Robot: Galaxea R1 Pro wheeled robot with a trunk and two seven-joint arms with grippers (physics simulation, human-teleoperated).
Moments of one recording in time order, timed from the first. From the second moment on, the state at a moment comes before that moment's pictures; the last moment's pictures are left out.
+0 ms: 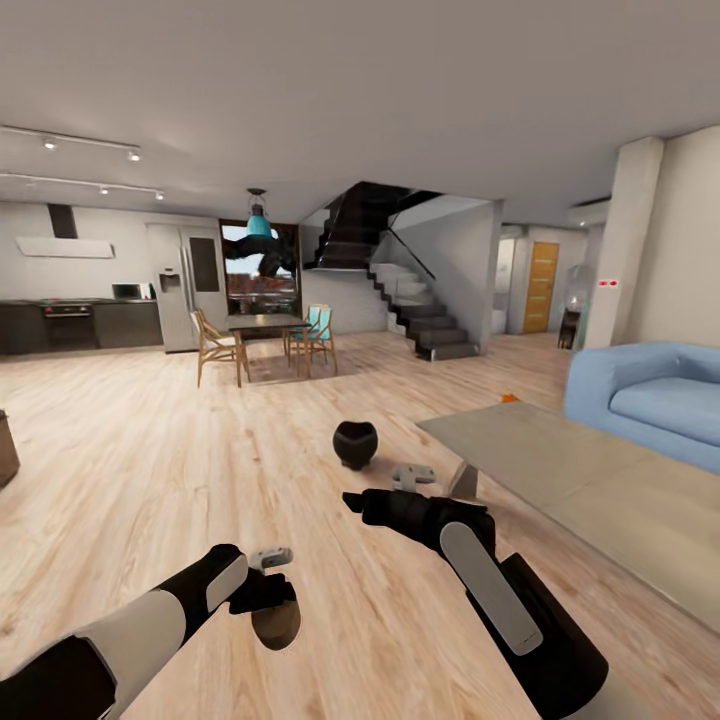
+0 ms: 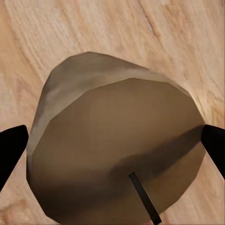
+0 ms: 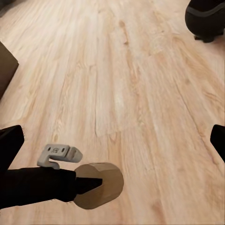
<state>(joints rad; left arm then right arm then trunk) -0.81 0.05 -0.74 -0.26 0.96 0.61 0.02 -0.53 -0.02 0.52 -1.56 -0.98 0.78 -0.53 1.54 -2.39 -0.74</state>
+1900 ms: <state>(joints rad) -0.81 0.06 -0.74 -0.26 0.96 0.60 0.02 -0.53 -0.02 0.56 -1.56 -0.98 0.78 -0.53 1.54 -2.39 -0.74</state>
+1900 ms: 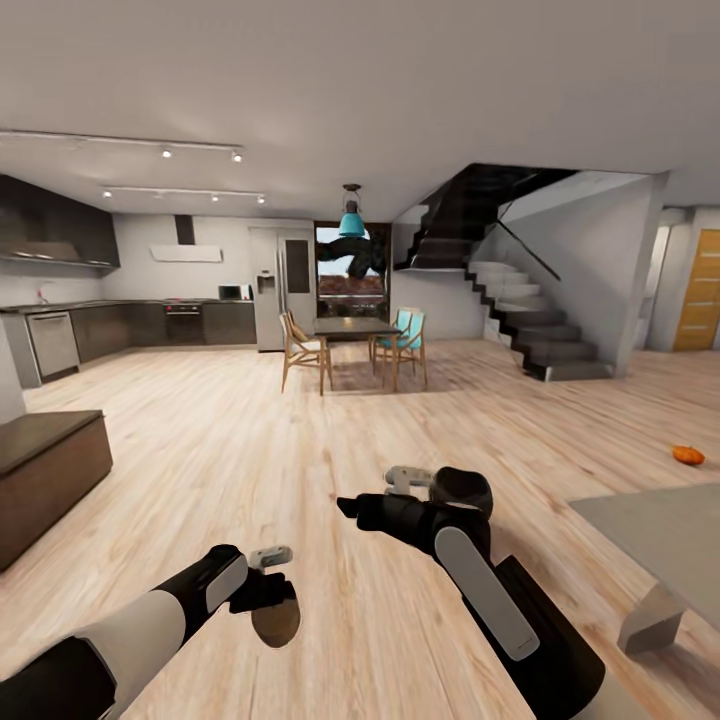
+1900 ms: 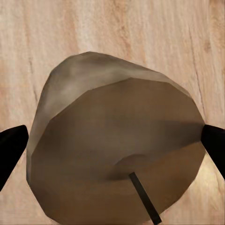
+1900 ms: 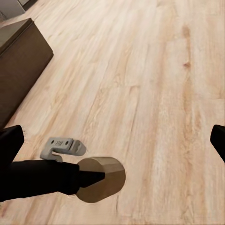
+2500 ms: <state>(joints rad) -0.81 0.06 -0.74 -0.26 0.96 0.59 0.02 -0.52 -0.02 0.56 -1.57 -0.98 0.78 -0.53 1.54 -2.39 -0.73</state>
